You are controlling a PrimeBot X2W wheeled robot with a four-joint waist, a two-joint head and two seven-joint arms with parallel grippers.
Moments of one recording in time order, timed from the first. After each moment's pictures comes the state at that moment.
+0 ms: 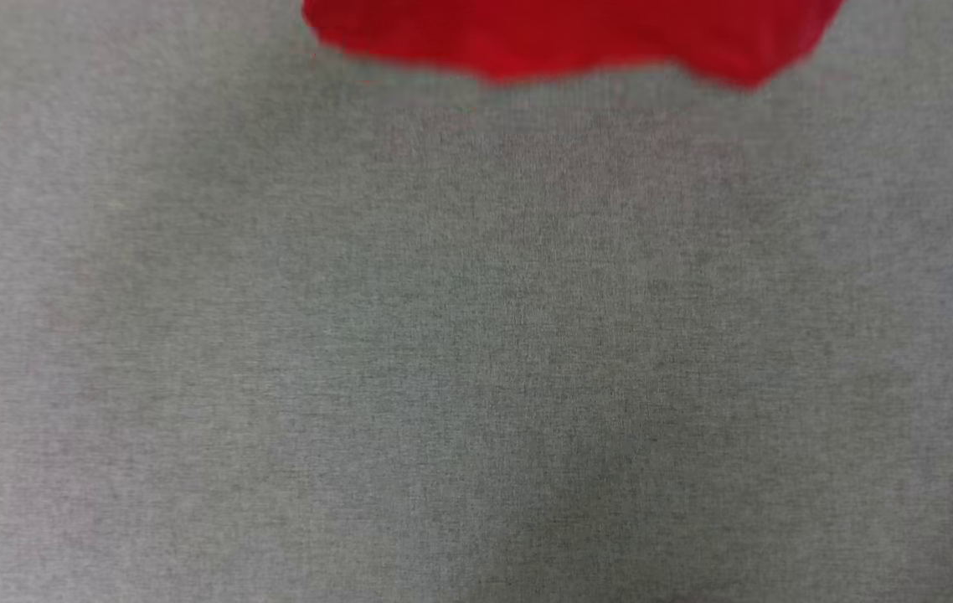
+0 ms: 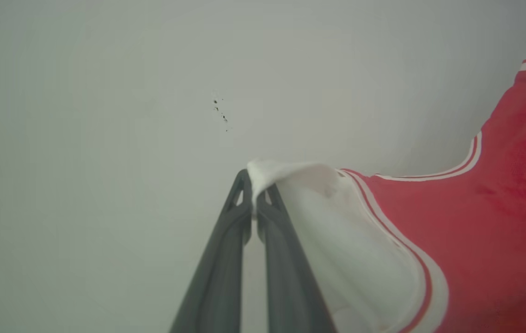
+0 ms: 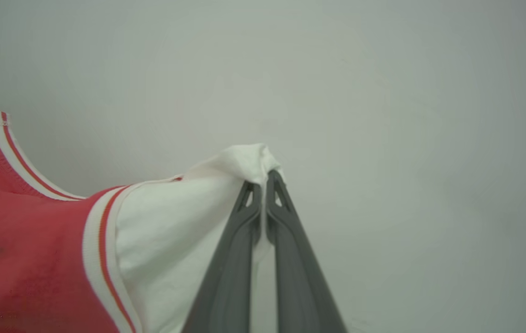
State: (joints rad) left arm -1.74 0.69 -0.79 0.35 -0.65 0.00 0.05; right arm -1.50 -0.58 0.23 0.32 0.28 0.13 0.32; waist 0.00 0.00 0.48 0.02
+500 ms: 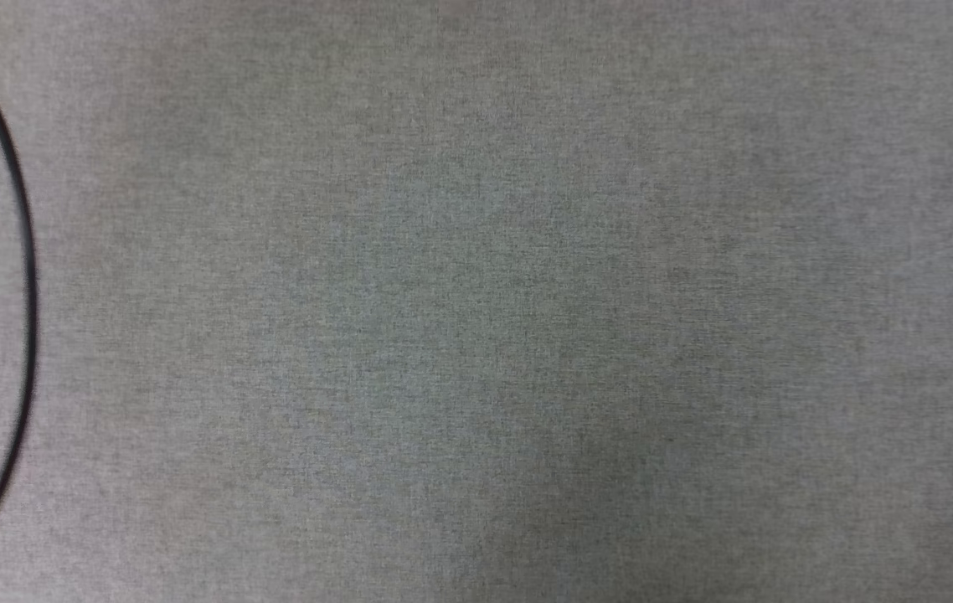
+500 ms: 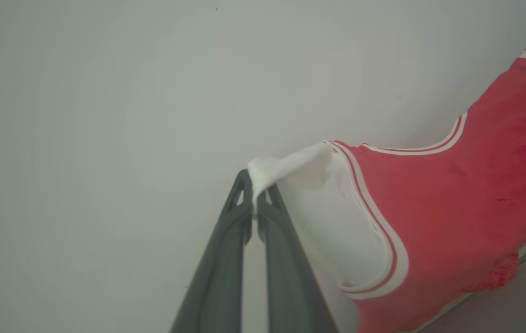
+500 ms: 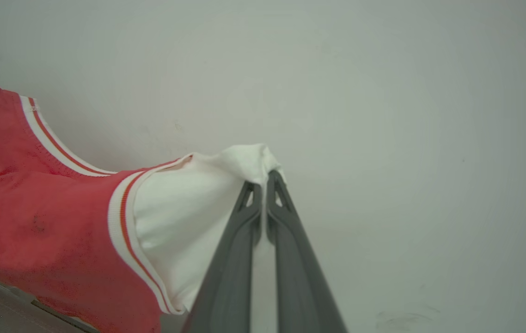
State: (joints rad) left arm -1.74 0.61 -0.79 0.59 -0.68 -0.04 -0.07; right arm -1.66 -0.51 0.36 0.62 0.29 0.13 0.14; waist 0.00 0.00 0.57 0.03
